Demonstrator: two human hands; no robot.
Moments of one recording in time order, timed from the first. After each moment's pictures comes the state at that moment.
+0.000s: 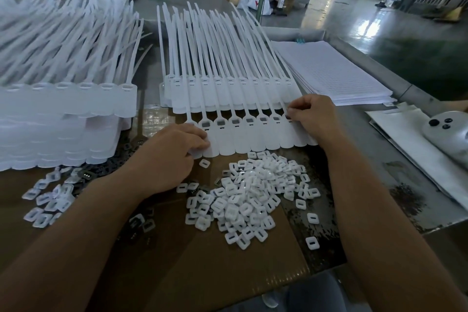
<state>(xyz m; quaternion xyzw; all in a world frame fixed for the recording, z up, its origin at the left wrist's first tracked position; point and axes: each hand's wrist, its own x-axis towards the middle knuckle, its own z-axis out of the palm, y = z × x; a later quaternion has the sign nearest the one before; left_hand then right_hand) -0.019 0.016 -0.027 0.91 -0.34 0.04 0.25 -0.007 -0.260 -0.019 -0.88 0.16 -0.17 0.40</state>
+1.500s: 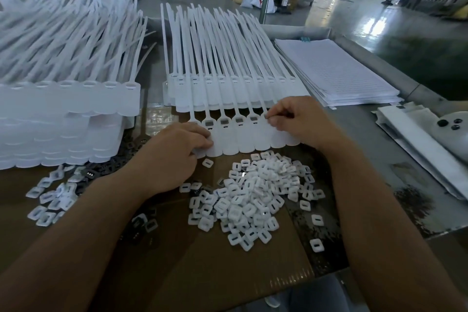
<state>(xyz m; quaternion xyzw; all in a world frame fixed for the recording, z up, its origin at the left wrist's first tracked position) -0.021 0.017 -0.027 0.91 -0.33 0.04 0.24 -0.032 -0.223 0.002 -0.93 -0.03 -0.05 0.37</state>
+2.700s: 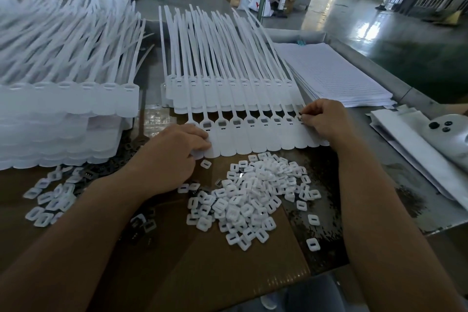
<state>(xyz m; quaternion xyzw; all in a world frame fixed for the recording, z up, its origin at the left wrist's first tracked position) -0.017 0.017 -0.025 0.90 -0.35 0.05 0.25 -0.007 -0.280 -0.020 -0.89 0.18 -0.14 0.40</state>
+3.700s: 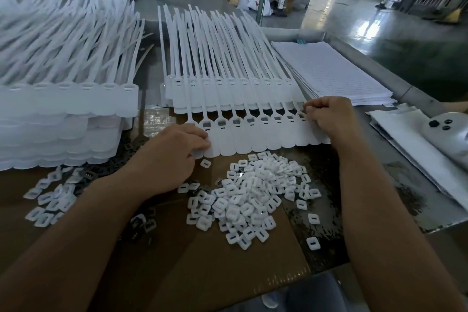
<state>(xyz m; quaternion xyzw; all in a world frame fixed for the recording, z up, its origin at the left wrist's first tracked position) -0.021 0.017 -0.027 0.91 -0.34 0.05 0.24 -0.016 -0.276 -0.014 -0.86 0.21 -0.19 0.42</state>
